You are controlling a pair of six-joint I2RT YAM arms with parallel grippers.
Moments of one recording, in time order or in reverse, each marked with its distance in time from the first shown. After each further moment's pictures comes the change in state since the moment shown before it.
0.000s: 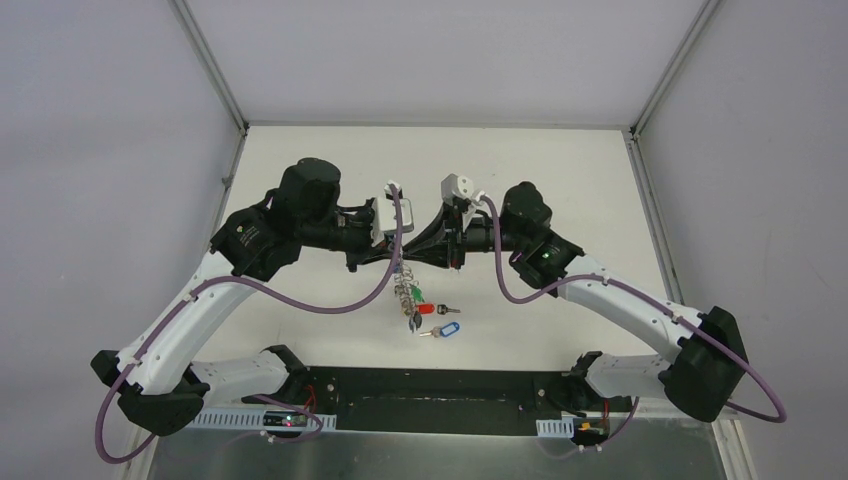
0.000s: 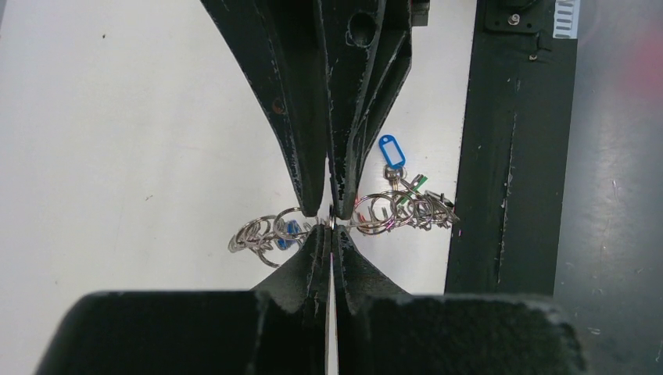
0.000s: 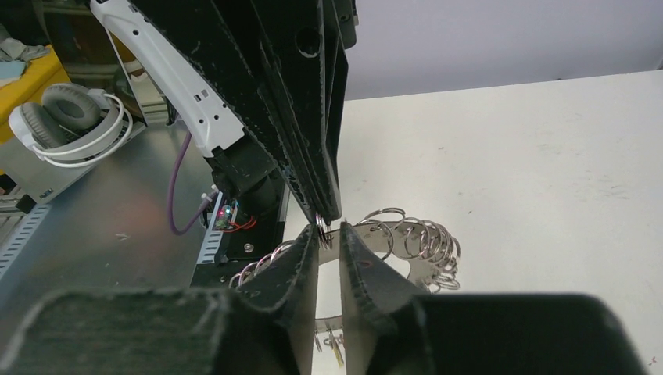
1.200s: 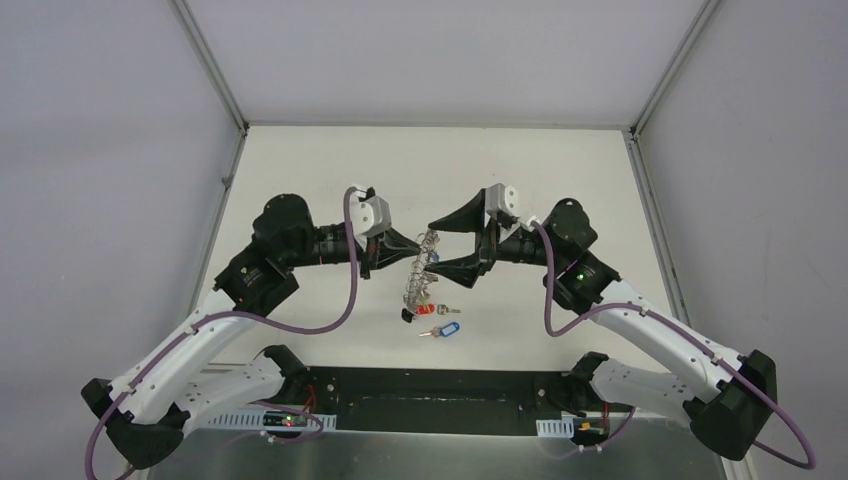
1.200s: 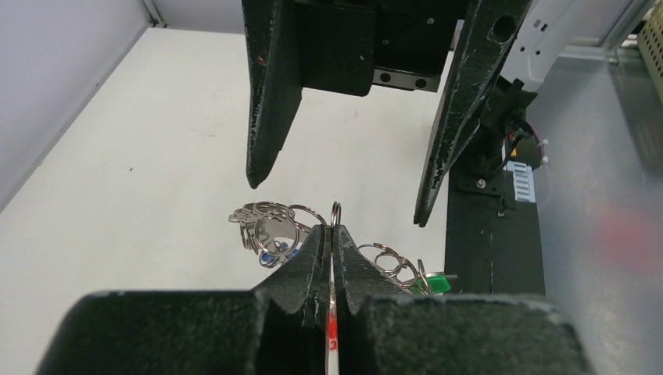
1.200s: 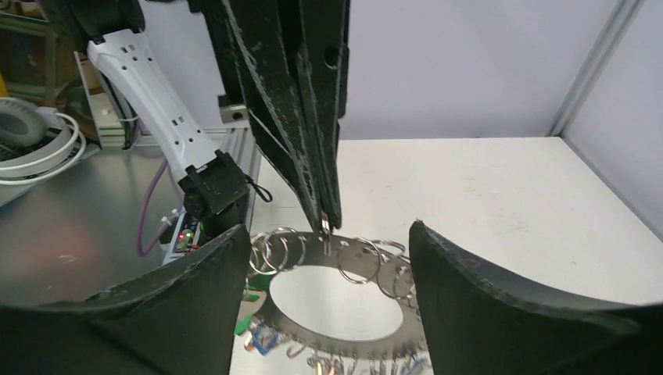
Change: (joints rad) left arm 0.000 -0.256 -0.471 0.788 0.090 -0.410; right arm -0.035 -0.227 -0.115 0.056 0.050 -0.053
